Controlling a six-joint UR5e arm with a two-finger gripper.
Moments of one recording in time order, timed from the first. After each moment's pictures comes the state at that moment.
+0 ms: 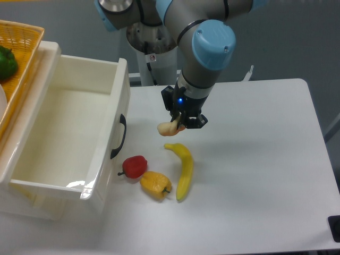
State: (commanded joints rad) arm 2.50 -1.77 -1.48 -1.55 1.30 1.17
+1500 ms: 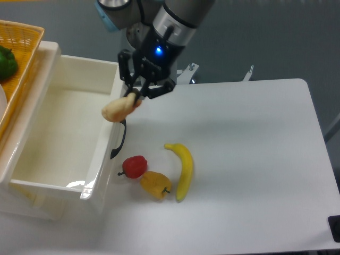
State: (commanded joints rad) arm 2.48 -1.56 -1.51 -1.58 0.90 0.83
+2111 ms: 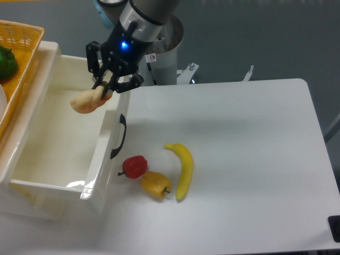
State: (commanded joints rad) arm 2.38 -1.57 -1.53 -1.57 0.91 0.78
